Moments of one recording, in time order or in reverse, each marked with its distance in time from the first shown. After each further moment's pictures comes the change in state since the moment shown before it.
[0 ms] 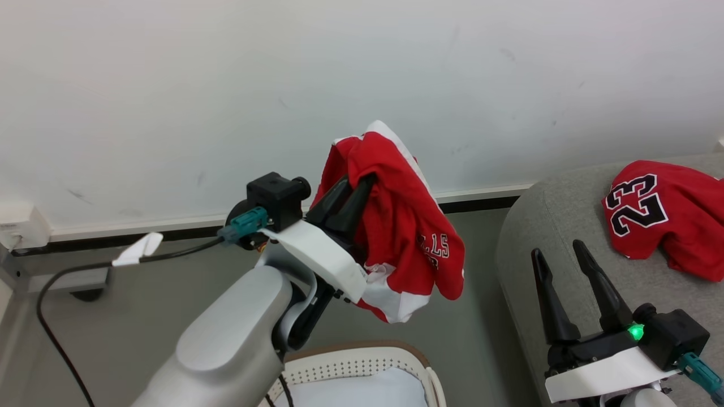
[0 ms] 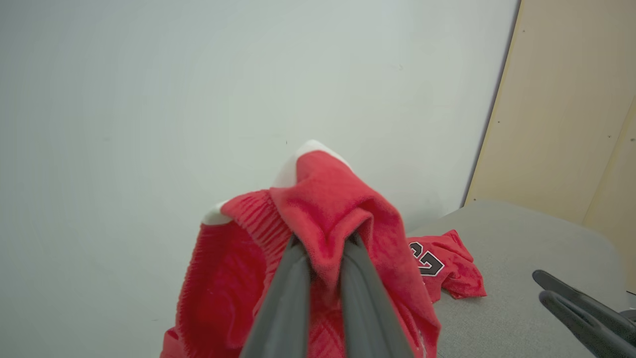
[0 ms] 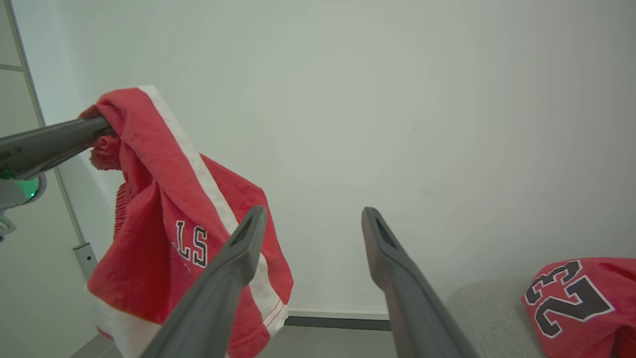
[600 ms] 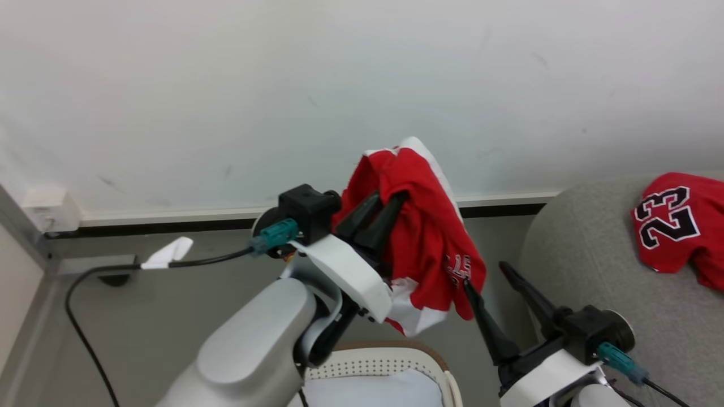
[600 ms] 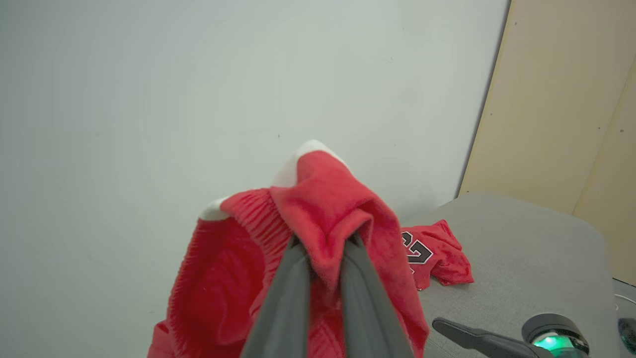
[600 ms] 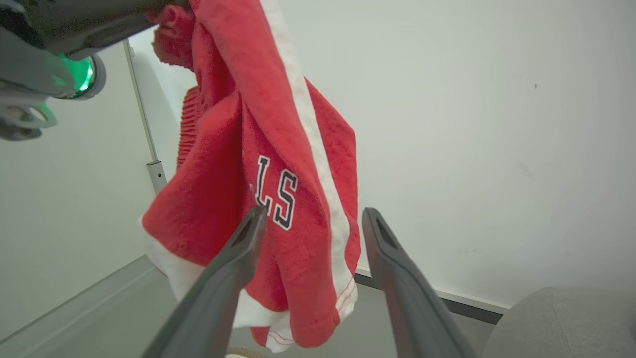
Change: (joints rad) left arm 0.020 -0.009 -0.052 -0.063 0.000 0.007 0.025; right arm -0.099 -0.035 0.235 0.166 -0.018 0.000 0.009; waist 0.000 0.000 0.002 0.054
